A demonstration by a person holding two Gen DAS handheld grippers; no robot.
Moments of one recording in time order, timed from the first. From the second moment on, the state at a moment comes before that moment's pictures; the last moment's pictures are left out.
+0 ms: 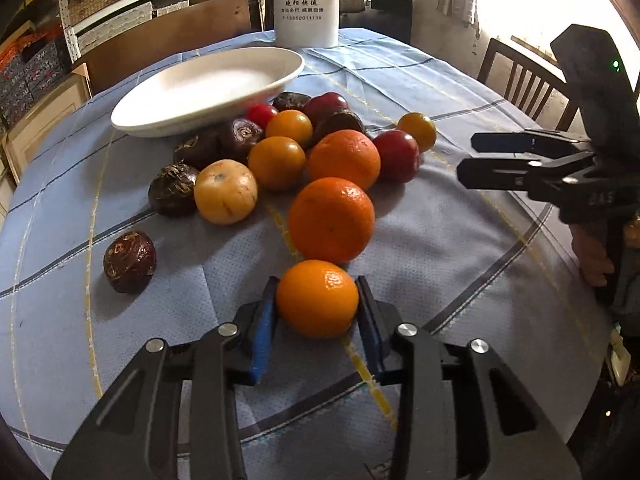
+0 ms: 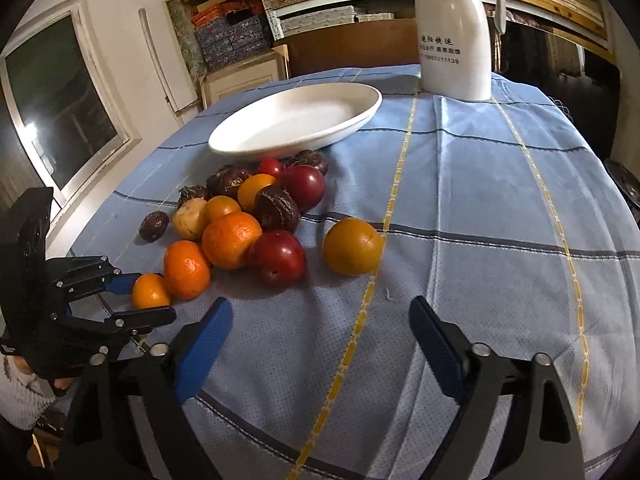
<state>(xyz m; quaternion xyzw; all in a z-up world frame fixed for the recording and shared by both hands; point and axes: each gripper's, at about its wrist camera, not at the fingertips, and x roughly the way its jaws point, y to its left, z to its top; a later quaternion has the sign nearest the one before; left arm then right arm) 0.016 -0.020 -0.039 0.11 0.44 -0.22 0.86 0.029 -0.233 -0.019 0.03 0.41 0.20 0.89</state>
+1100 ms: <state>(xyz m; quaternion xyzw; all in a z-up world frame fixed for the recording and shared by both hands) 0.135 0.015 0.041 0.00 0.36 -0.14 0.92 0.134 -0.201 0.040 0.10 0.36 0.20 0.91</state>
